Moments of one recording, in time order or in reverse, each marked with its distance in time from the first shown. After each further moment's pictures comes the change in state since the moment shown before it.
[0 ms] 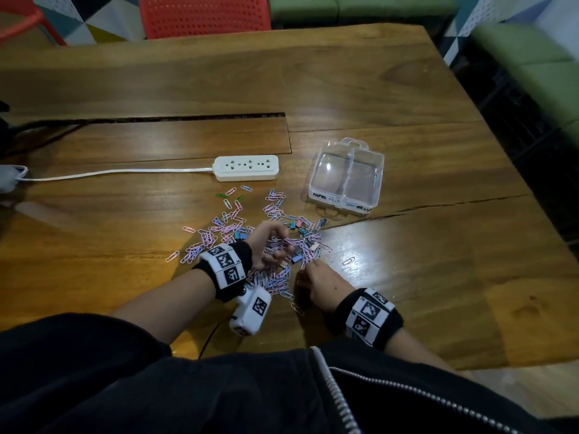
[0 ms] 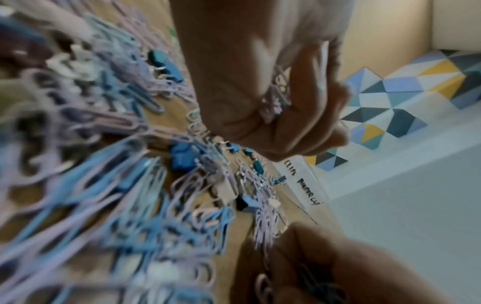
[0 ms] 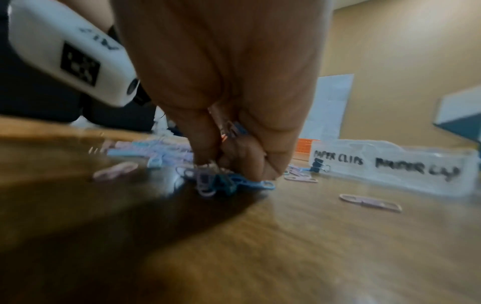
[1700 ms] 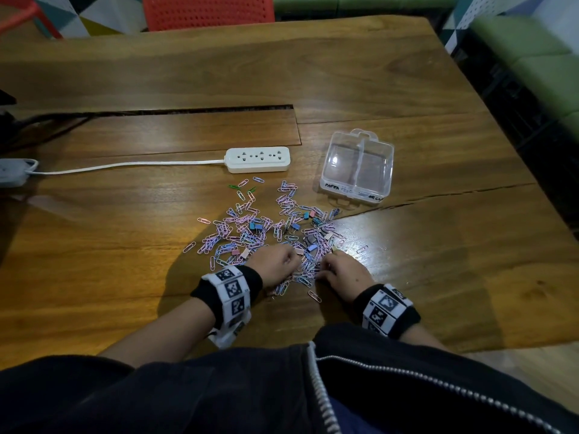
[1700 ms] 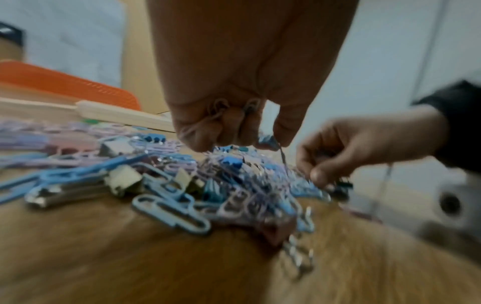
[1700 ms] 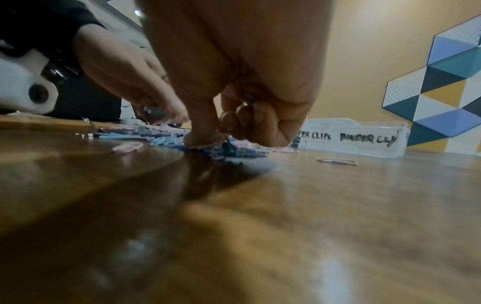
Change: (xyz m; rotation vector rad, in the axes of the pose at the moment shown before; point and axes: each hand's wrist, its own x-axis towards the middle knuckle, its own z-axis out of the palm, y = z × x) left_hand -0.026 -0.046 -0.018 1.409 0.231 0.348; right_hand -0.013 0.000 0.011 0.027 0.208 0.041
